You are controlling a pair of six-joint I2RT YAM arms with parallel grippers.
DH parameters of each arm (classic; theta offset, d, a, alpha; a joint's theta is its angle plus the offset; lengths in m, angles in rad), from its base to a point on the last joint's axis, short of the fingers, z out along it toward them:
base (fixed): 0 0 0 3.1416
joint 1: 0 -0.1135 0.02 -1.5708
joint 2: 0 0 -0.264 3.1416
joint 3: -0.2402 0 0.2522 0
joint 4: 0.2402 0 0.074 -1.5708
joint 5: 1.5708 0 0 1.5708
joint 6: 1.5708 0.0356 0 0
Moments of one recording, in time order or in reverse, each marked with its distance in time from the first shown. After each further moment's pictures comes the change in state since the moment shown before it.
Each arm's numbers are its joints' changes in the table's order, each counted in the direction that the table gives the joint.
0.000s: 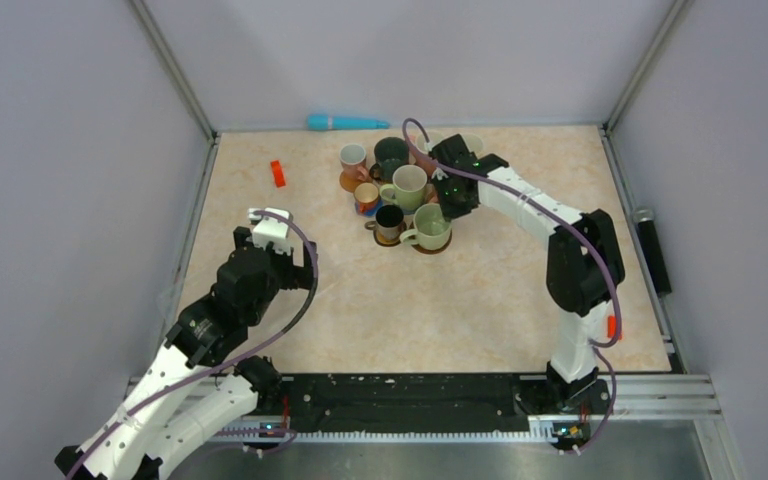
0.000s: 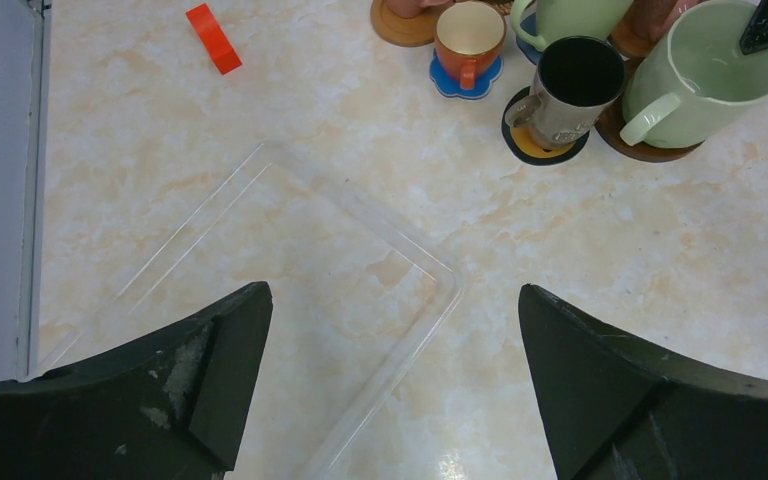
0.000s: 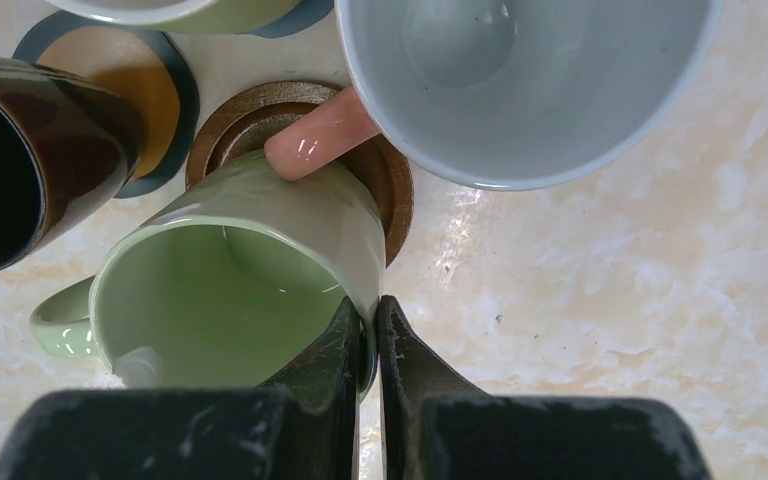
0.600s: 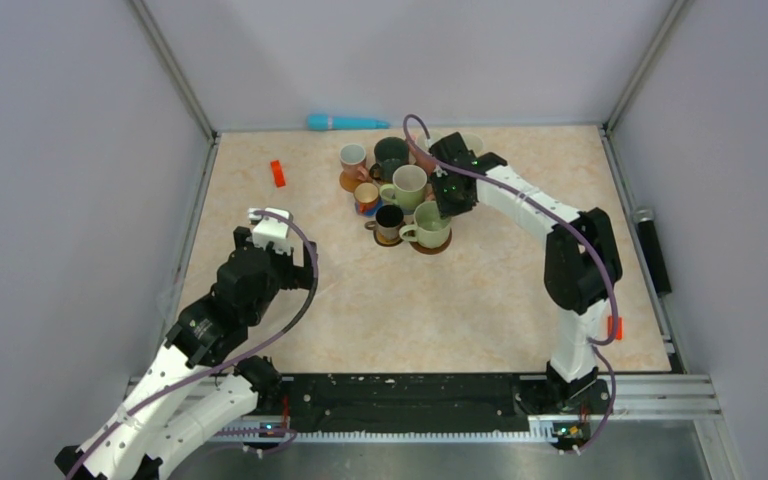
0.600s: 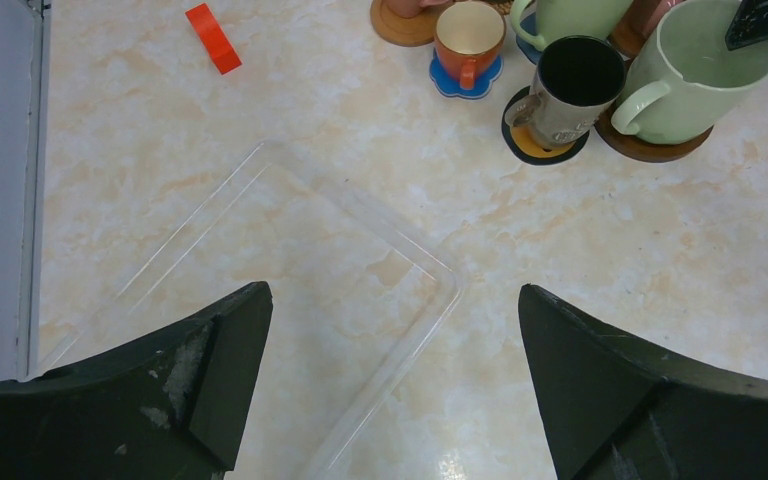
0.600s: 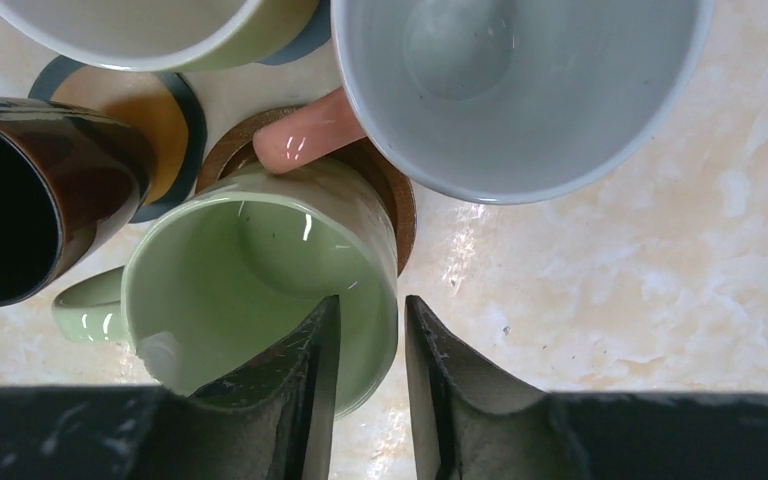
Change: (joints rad) left arm 0.000 0.000 0.000 0.000 0.000 0.000; right arm 0.000 -0.026 -0.028 -0.007 0.008 0.033
